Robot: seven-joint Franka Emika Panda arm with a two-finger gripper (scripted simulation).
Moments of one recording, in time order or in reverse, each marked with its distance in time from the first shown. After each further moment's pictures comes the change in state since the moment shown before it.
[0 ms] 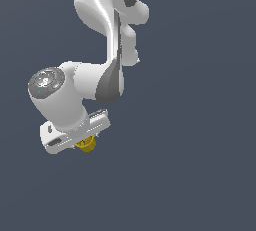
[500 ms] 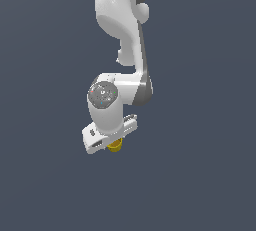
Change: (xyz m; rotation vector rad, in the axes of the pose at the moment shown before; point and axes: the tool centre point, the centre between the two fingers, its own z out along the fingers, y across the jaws) arm 0.037 -0.092 0.050 0.000 -0.001 -0.001
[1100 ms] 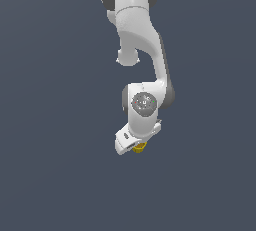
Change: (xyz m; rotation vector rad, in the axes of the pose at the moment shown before) arm 0.040 -0.093 0.052 0.001 -0.001 -0.002
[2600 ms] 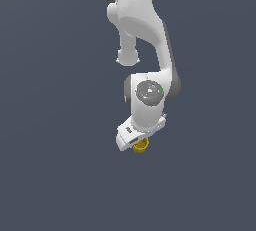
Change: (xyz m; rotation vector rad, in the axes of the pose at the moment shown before) arm 0.004 -0.008 -0.042 -0.003 0.004 0.006
